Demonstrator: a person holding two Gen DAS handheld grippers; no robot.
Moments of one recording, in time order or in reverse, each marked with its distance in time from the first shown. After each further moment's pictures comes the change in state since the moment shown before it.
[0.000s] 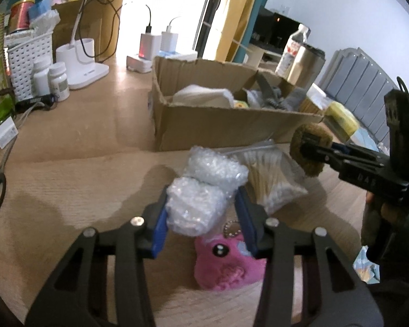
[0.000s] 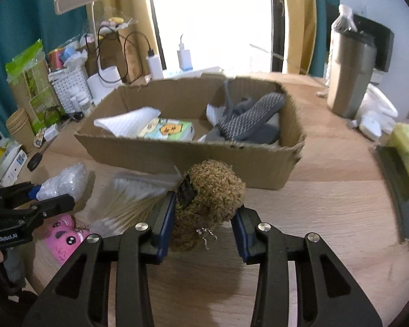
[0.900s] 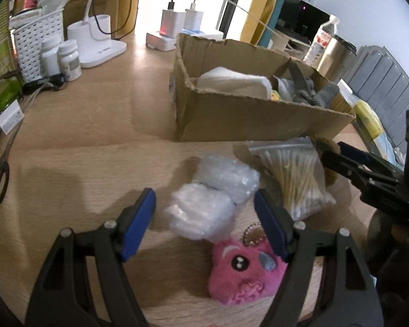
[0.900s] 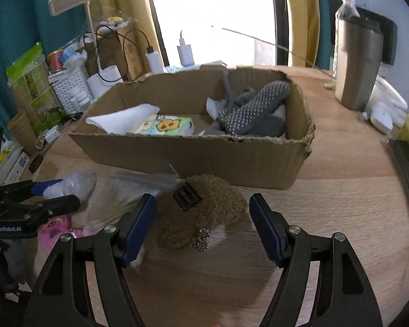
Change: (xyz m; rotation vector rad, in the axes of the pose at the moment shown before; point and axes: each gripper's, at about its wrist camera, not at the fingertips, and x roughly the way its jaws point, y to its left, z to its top) left arm 0.028 0.011 0.012 -0.070 0.122 0.101; right arm 0.019 -0.010 -0.004 0.022 0.010 0.051
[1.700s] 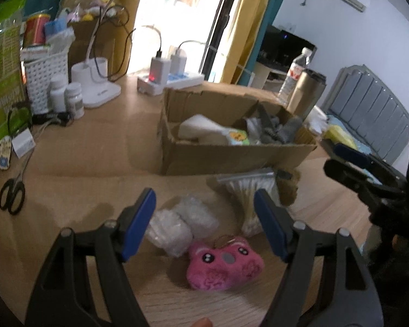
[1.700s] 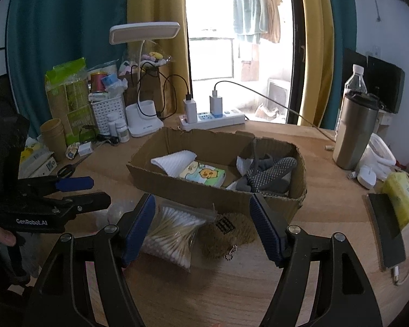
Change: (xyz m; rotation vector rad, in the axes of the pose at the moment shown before) left arm -0.056 -0.007 -0.001 0.016 -0.180 -0.062; right arm -0.079 0.046 0.013 -0.149 -0.198 0.019
